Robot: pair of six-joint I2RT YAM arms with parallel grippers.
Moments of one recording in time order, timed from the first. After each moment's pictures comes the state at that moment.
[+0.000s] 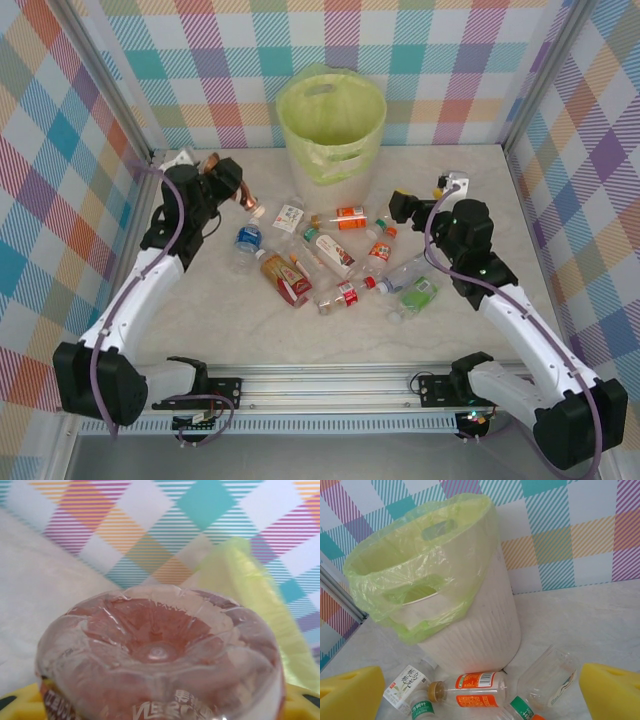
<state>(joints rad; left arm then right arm) -0.21 1.23 1.07 -0.09 0.00 -0.78 0.36 0.96 0.79 0.00 0.04 0.34</state>
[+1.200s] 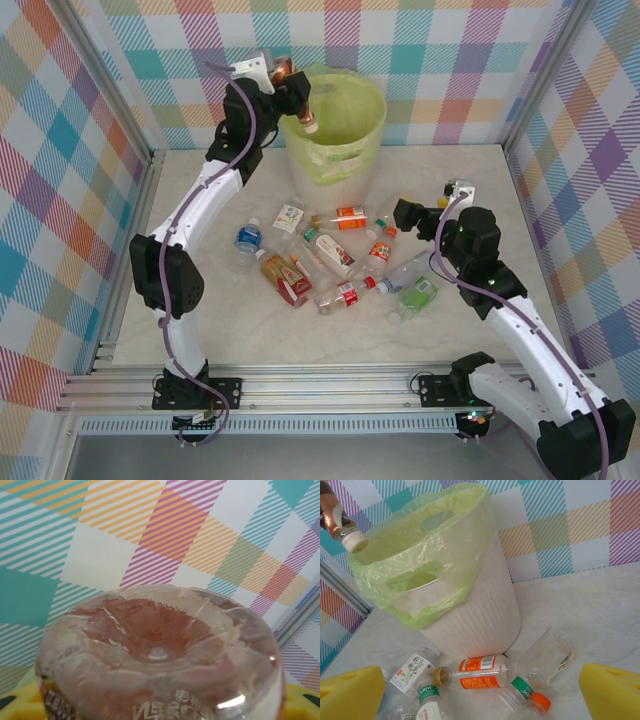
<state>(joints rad) -0.37 1.93 1.95 0.04 0.04 -0.45 0.36 0.87 0.78 -0.12 0.03 0.38</state>
